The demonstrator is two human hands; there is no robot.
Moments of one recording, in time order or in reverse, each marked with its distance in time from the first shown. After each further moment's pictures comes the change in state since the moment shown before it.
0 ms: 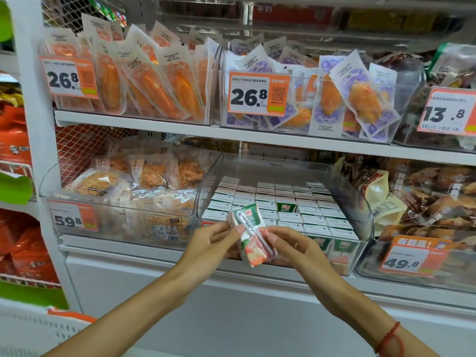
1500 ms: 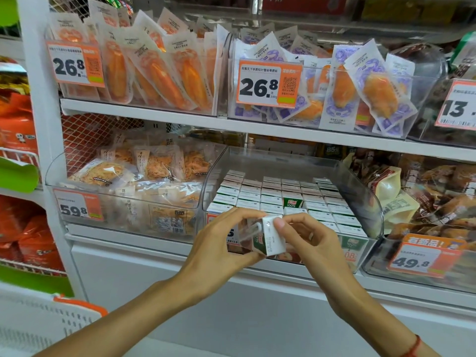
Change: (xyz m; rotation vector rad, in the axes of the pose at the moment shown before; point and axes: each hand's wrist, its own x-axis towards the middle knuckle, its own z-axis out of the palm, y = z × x) left_hand -0.012 0.003 0.002 0.538 0.021 0.471; right_hand -0.012 -0.016 0.013 0.067 0.150 -0.200
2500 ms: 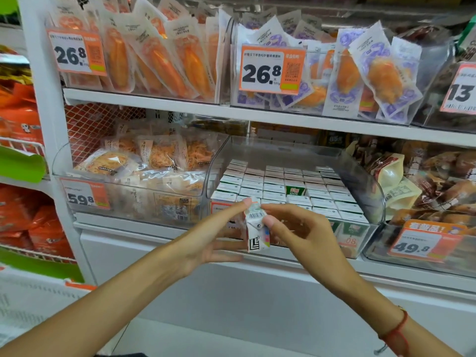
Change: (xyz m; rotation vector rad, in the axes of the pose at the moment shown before) left_hand 0.008 -0.002 -0.016 -0.636 -0.229 -0.806; right_hand -0.001 0.004 0.006 -0.173 -0.167 -0.180
